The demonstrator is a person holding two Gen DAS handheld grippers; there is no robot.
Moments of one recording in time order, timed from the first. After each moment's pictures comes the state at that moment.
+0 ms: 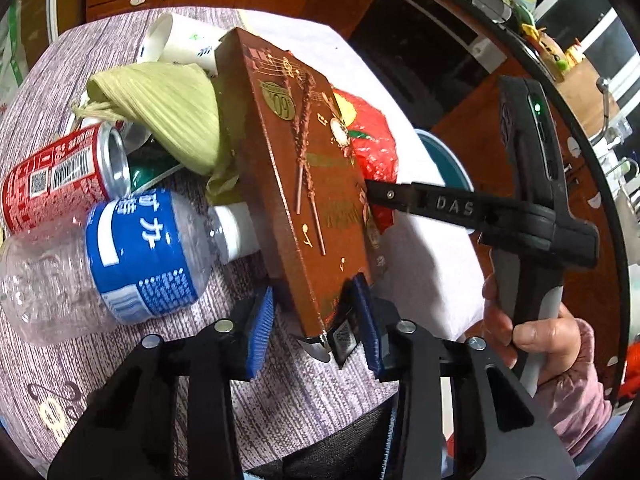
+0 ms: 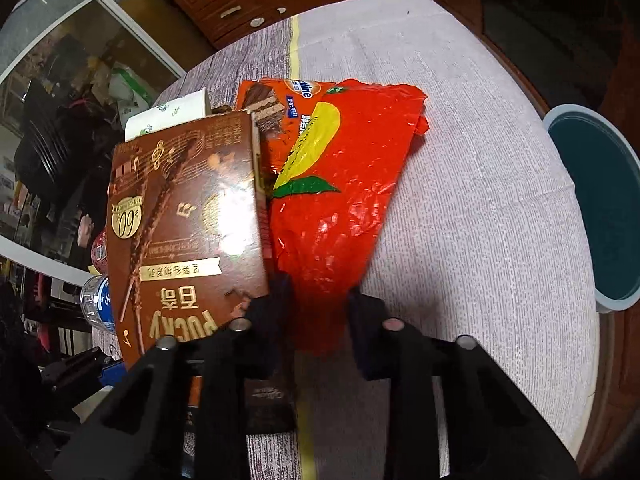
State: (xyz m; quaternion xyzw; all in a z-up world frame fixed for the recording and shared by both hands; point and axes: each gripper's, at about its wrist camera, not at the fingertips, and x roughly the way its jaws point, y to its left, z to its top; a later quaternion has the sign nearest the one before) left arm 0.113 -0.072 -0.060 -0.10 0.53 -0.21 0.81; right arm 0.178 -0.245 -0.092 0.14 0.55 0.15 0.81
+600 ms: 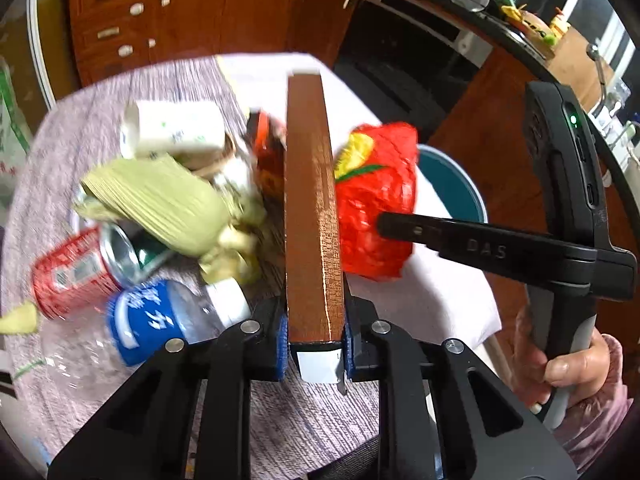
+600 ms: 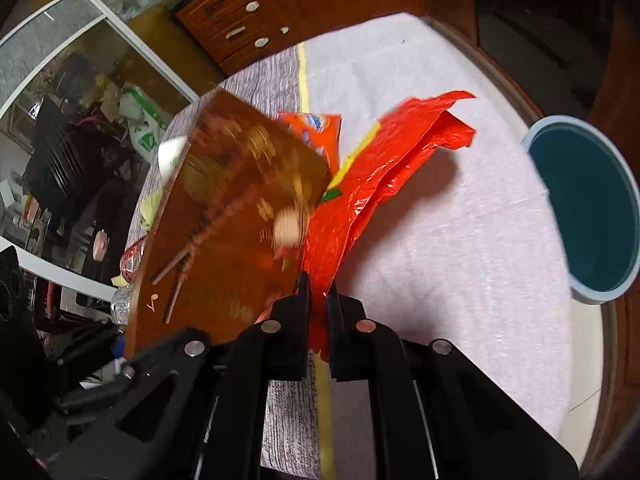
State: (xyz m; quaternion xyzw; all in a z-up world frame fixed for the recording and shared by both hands) left arm 0.121 -0.099 -0.019 -0.02 0.49 -0.20 0.85; right arm 0.155 -0.266 -0.052 0.16 0.52 0.14 0.83
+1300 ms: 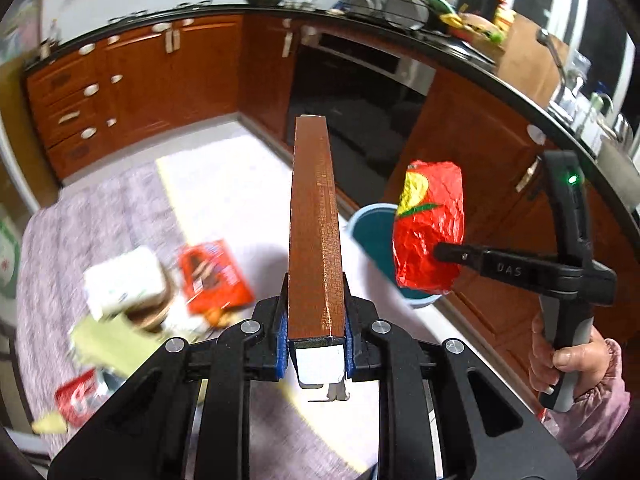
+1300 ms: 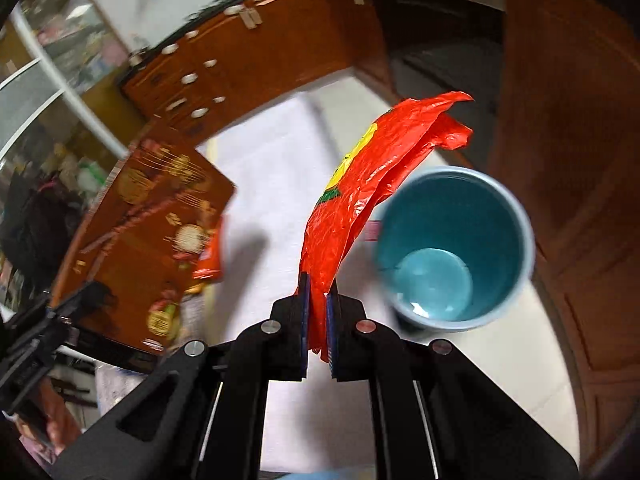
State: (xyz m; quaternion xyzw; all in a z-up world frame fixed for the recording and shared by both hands) left arm 0.160 -0.184 0.059 0.03 0.41 -0.27 0.87; right arm 0.140 -0.410 -0.010 0.19 0.47 0.00 0.86
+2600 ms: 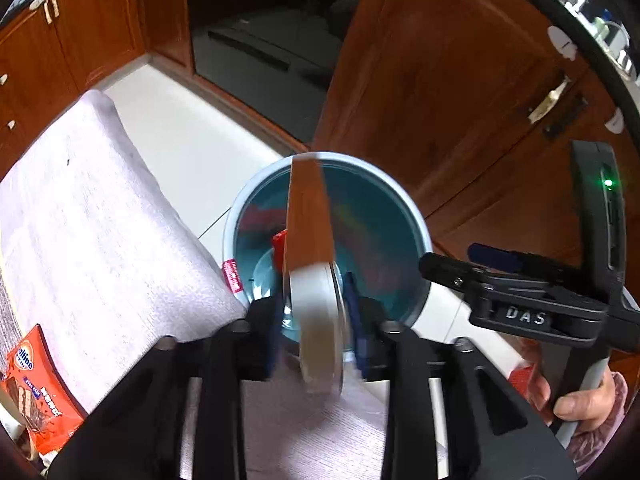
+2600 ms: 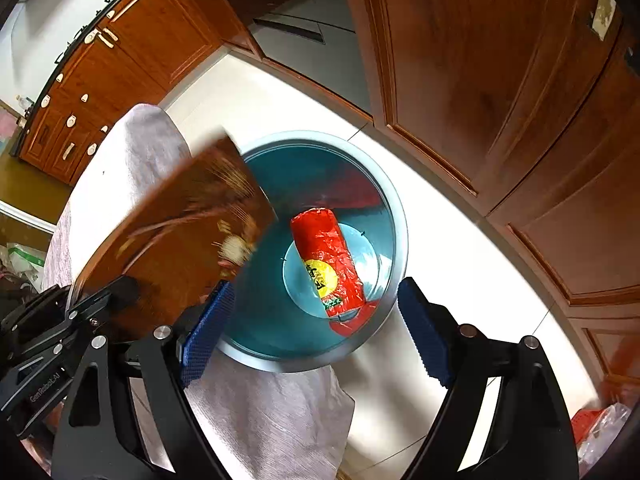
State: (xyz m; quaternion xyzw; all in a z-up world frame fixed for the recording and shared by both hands) left arm 0.264 -0.391 -0.058 0.12 0.53 -0.34 0.76; right arm 0.176 -0.537 -0.100 0.27 0.53 -0.12 0.79
